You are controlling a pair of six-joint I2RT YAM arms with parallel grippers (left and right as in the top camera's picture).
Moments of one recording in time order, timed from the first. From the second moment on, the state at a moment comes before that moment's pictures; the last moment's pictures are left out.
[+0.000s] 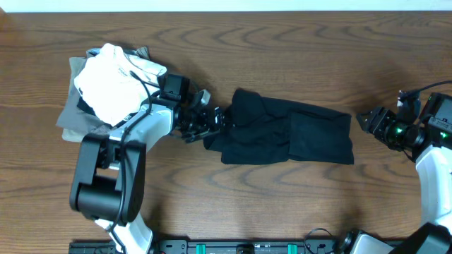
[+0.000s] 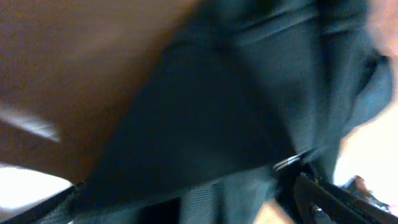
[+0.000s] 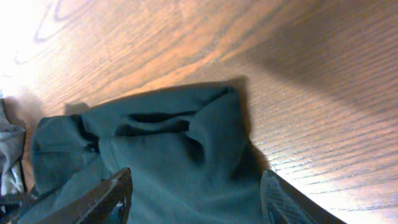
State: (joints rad) left arm -0.23 1.87 1.03 -0.44 0.71 -0.40; right arm -0.44 1.36 0.89 -0.61 -0.50 0.18
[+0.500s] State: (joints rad) left arm -0.33 1.94 1.02 -0.24 0.91 -0.40; right arm -0.44 1.35 0.89 -0.63 -0.51 0.17
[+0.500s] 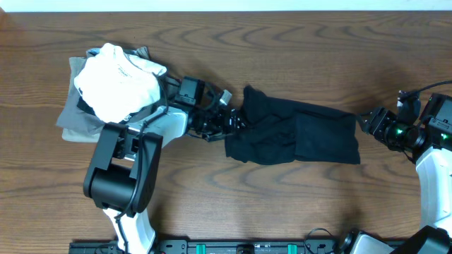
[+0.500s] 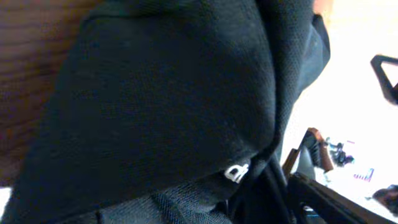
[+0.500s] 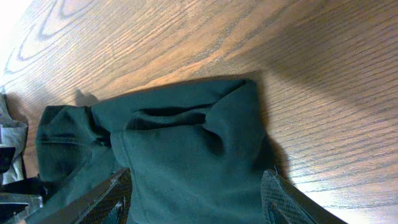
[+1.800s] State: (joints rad) left arm -0.65 1.81 1.49 -0.87 0.36 -0.16; right arm -0.44 1.35 0.89 -0.66 -0.53 0.17
